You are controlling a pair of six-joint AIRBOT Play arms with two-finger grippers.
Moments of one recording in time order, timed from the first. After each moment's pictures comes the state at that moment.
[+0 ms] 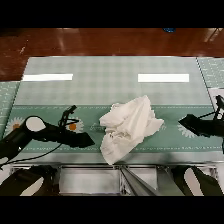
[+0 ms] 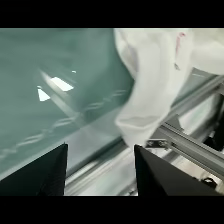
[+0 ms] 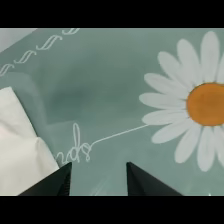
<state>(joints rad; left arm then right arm) -0.32 -0.91 0.40 0.69 -1.11 -1.33 -0.48 -0.72 0.47 -1.09 1.09 1.42</state>
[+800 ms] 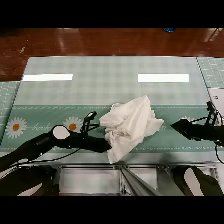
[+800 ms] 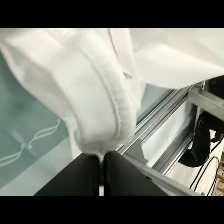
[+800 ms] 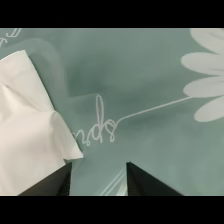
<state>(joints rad) -0.70 -1.08 0.41 0.36 -0.76 -1.19 -0.47 -0.73 0.37 -0.98 1.10 1.35</state>
